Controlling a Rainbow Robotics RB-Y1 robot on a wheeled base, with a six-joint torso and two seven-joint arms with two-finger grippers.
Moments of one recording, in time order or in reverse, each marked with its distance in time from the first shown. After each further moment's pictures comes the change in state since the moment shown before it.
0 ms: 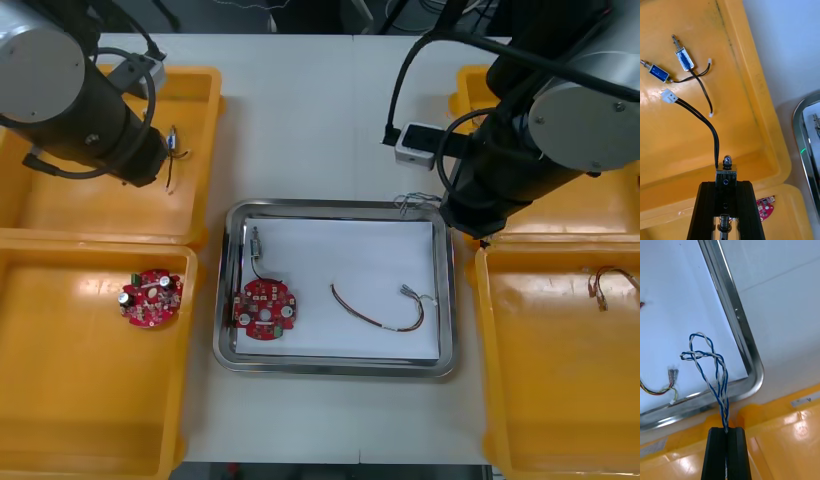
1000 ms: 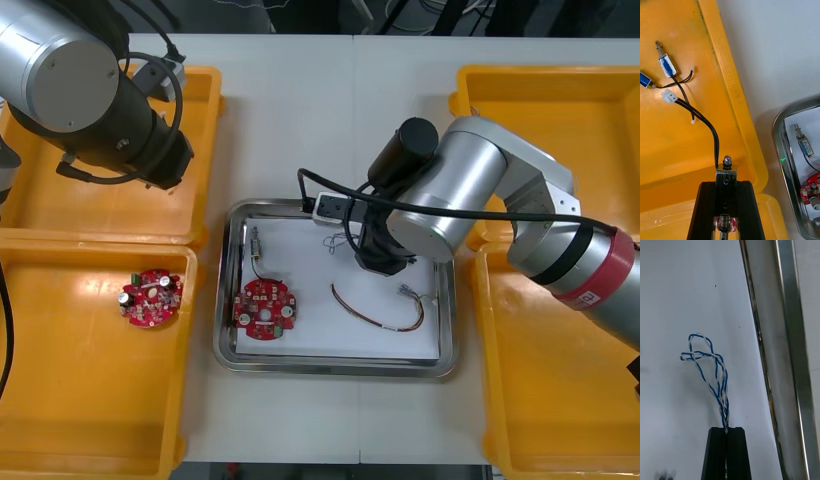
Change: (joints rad) right arm 0.000 0.150 0.350 0.263 0.253 -0.405 0.060; left arm 0.000 -0.091 0.005 -0.018 -0.078 0.023 0.027
